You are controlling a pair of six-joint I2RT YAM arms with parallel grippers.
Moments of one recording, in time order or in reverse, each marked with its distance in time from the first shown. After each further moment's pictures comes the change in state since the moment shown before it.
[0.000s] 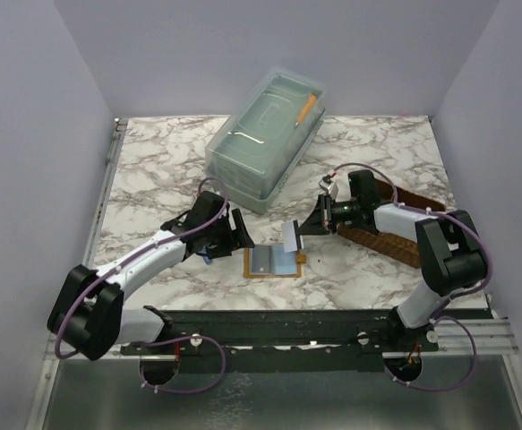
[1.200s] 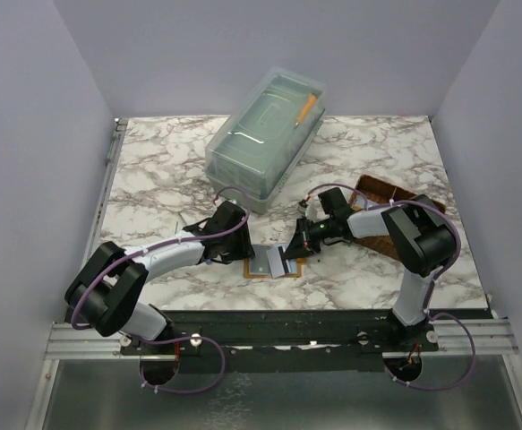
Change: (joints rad) left arm -0.124 0.143 -0.033 0.150 -0.152 0.017; right arm 0.164 0.186 -0.002 0.015 0.126 -0.002
